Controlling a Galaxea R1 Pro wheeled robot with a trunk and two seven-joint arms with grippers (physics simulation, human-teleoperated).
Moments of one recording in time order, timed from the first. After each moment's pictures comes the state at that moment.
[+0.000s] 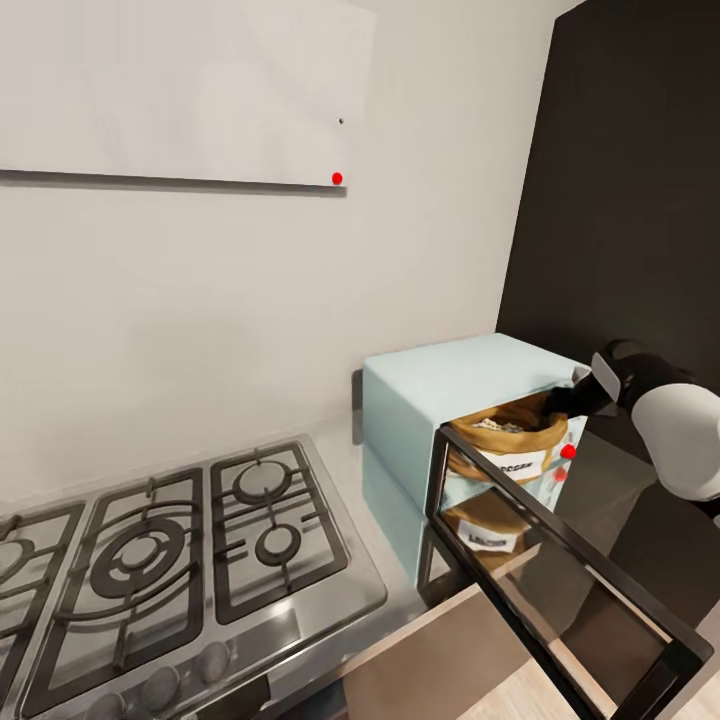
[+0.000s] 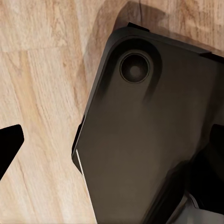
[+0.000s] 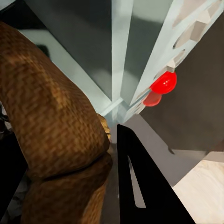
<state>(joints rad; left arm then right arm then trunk) 0.00 -0.03 0.31 -0.07 0.02 -0.08 0.12 -1.48 -0.30 -0.36 -0.16 0.42 0.94 0.15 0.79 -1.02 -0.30</state>
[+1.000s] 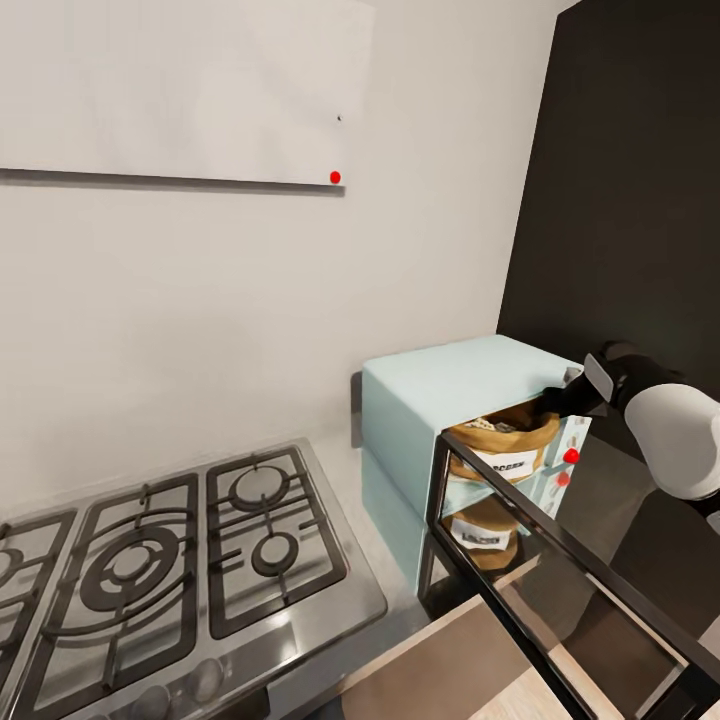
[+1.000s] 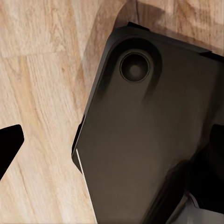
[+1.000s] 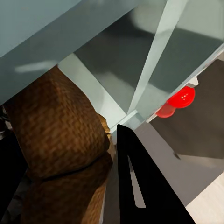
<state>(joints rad) 0.00 -0.03 0.31 -0.06 0.02 -0.08 0.12 -1.48 -0.28 -0.38 -0.15 0.43 0.92 0.16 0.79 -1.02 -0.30</state>
